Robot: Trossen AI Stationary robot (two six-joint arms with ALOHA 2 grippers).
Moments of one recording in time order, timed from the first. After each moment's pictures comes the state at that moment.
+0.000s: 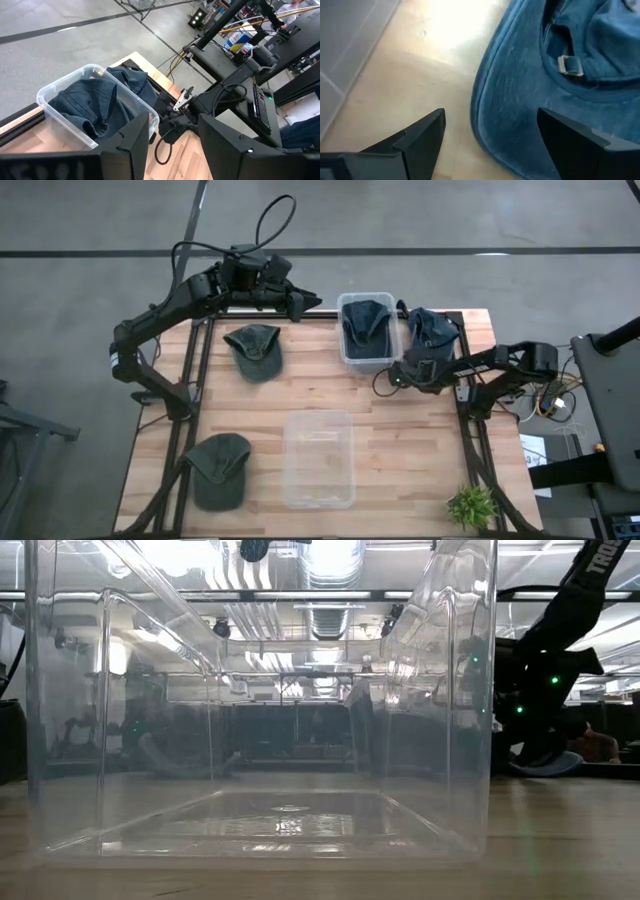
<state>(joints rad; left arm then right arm) 0.39 1.47 1.83 -0.67 0.14 -0.52 -0.31 1.47 0.42 -0.27 0.78 0.90</state>
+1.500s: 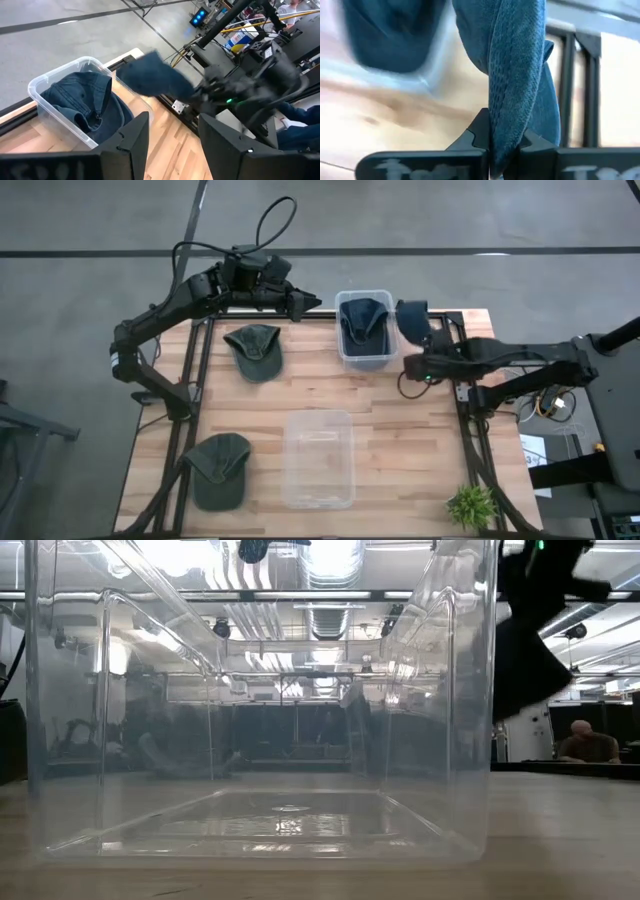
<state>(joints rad) 0.39 1.47 1.83 -0.68 0.14 -0.56 0.00 1.11 1.10 -1.38 0.66 1.27</state>
